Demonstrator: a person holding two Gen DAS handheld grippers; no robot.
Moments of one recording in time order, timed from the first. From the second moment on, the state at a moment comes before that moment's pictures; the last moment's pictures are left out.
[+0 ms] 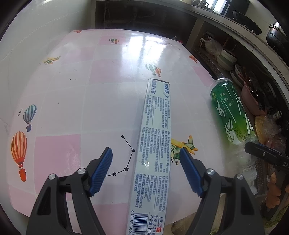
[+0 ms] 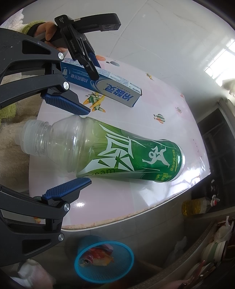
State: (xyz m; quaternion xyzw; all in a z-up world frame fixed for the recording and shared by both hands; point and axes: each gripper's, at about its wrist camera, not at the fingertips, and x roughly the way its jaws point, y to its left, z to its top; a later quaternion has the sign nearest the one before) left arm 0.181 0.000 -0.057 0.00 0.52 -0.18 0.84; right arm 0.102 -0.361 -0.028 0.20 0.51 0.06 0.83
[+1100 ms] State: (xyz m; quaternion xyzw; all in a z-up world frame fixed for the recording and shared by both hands) left arm 0.187 -0.033 -0.070 0.07 0.48 -0.14 0.86; right arm 0.100 -0.368 -0.032 0.21 0.51 0.07 0.83
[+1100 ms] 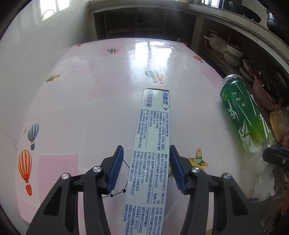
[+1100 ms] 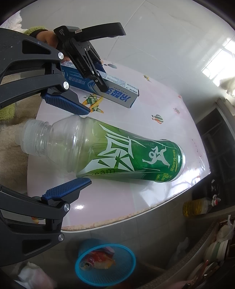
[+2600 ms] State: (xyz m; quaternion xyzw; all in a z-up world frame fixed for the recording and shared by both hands) left arm 0.157 -0.026 -0.042 0.07 0.43 -0.14 0.89; right arm 0.143 -0.382 -0.070 0.33 0.54 0.10 0.77
